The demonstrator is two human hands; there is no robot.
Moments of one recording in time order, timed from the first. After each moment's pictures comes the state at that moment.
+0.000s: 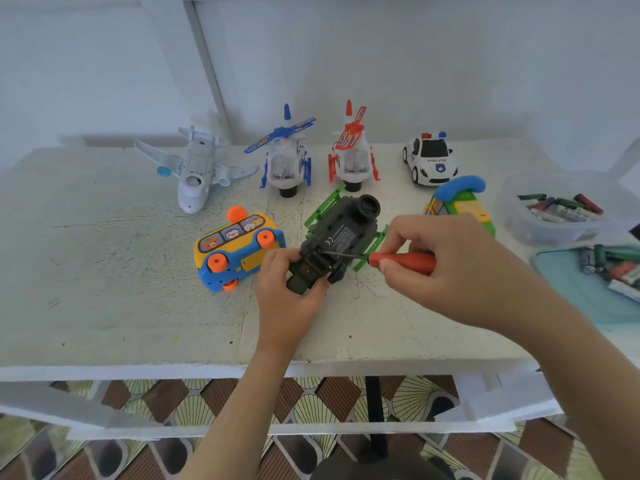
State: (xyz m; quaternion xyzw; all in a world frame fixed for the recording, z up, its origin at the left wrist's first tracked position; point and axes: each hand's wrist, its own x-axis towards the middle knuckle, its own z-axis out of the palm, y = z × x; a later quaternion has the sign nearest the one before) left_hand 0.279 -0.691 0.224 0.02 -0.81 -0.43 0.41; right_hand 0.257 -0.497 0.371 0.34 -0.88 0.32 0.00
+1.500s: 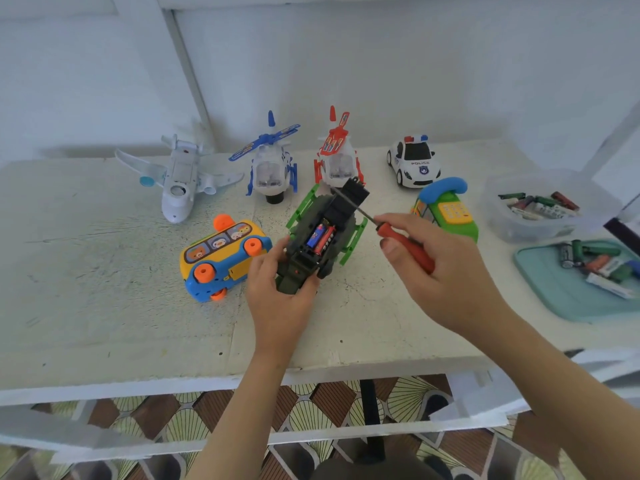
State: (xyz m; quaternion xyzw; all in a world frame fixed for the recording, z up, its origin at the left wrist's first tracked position) left_hand 0.275 -0.681 0.232 0.09 -0.80 -0.45 0.39; right_hand 0.251 -0.495 0.331 0.28 -0.85 0.42 0.13
